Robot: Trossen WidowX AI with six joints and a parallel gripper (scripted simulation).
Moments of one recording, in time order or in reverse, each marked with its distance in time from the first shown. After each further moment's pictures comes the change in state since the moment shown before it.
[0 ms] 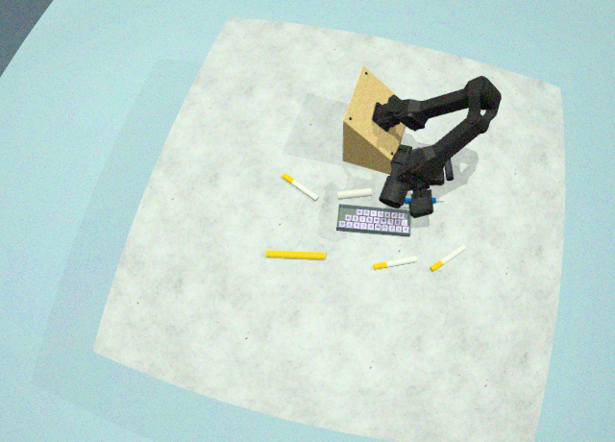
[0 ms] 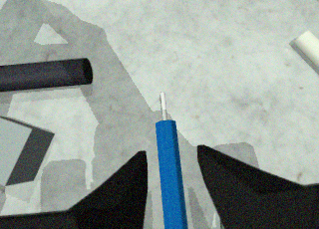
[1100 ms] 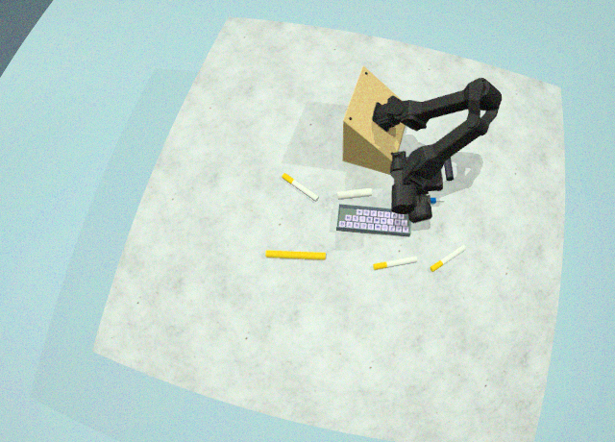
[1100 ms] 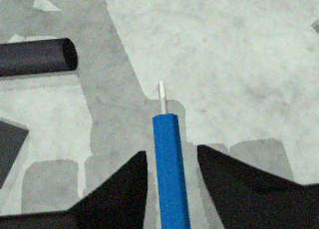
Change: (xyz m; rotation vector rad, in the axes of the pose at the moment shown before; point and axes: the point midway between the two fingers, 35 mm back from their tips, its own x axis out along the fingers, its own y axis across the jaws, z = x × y) arm 0.027 -0.001 -0.014 -0.004 -0.004 -0.003
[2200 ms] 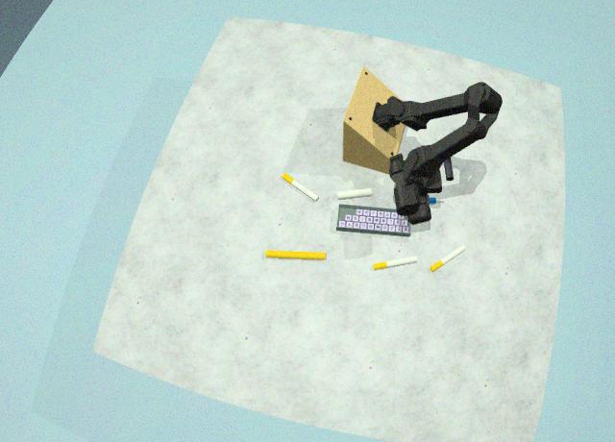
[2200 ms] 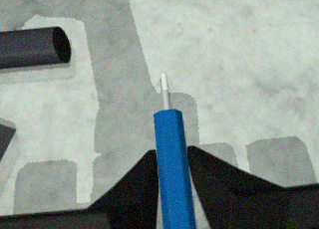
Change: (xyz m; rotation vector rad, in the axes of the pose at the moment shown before) arm 0.012 0.001 -0.006 0.003 -0.006 0.001
